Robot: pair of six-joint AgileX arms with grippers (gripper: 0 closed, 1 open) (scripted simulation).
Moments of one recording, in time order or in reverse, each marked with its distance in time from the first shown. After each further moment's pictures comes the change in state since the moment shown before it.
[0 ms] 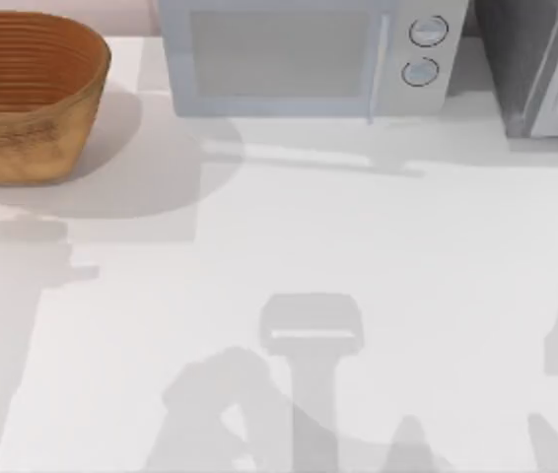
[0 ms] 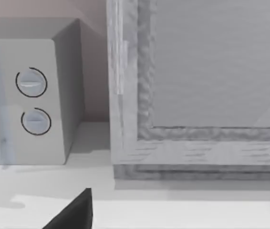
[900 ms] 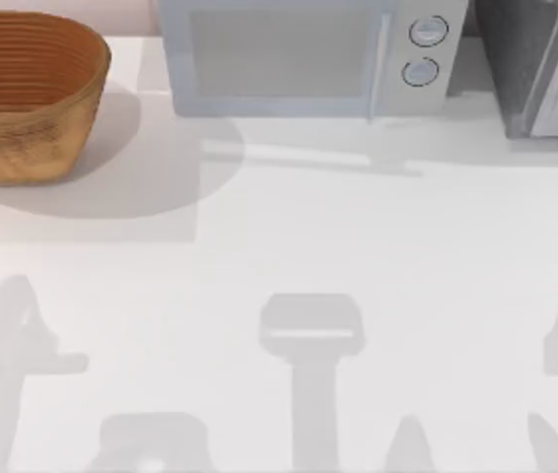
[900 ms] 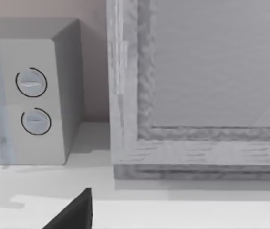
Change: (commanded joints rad) left arm -0.019 -0.767 -0.691 0.394 -0.025 -0.023; right arm 0.000 0.000 0.000 0.000 0.000 0.000
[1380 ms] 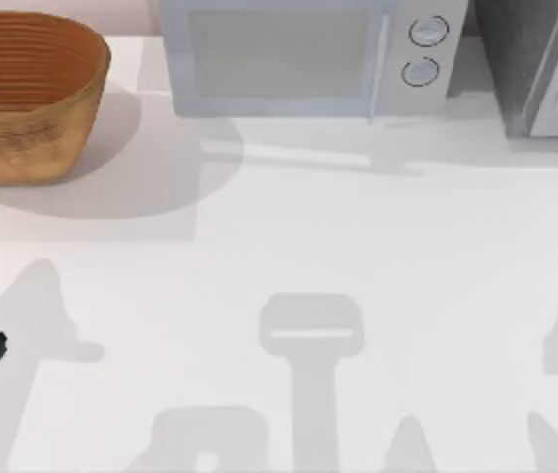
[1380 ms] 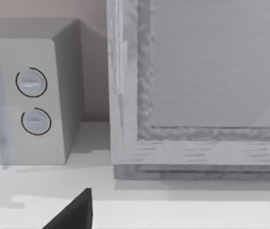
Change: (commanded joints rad) left arm -0.028 0.190 0.090 0.100 0.095 0.009; right arm 0.000 0.000 0.000 0.000 0.000 0.000
